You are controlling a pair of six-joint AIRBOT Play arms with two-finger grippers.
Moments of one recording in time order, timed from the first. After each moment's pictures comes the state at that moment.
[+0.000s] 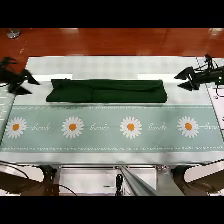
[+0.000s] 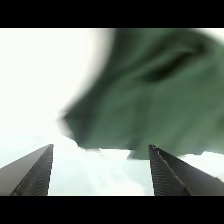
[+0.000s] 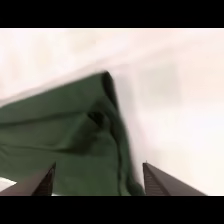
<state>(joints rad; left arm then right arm) 0.44 -1.72 1.61 1.16 -1.48 -1.59 -0.43 -1.78 1.48 -0.79 1.30 1.32</state>
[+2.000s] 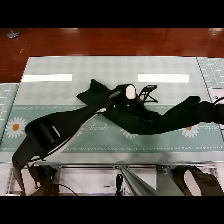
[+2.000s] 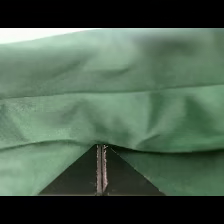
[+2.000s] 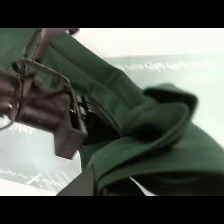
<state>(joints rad) -0.84 -1.97 1.76 0.78 -1.12 -1.52 -0.25 -0.61 0.93 -1.03 1.47 1.46</state>
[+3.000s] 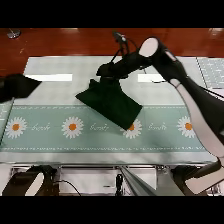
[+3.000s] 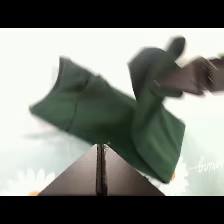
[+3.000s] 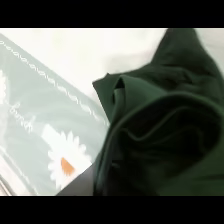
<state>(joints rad) 0.03 -0.58 0.98 1.05 -1.15 -1.52 0.48 -1.78 1.80 -0.86 1.11 1.54</state>
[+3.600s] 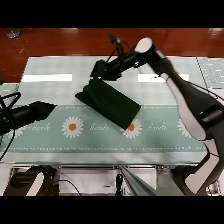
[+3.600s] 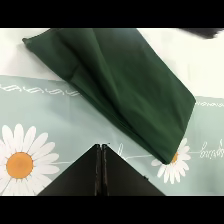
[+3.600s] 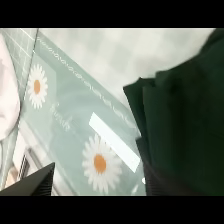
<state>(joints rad) 0.04 -0.49 0.65 0.99 -1.05 -1.56 0.38 -1.89 1.95 -0.65 1.30 1.47</state>
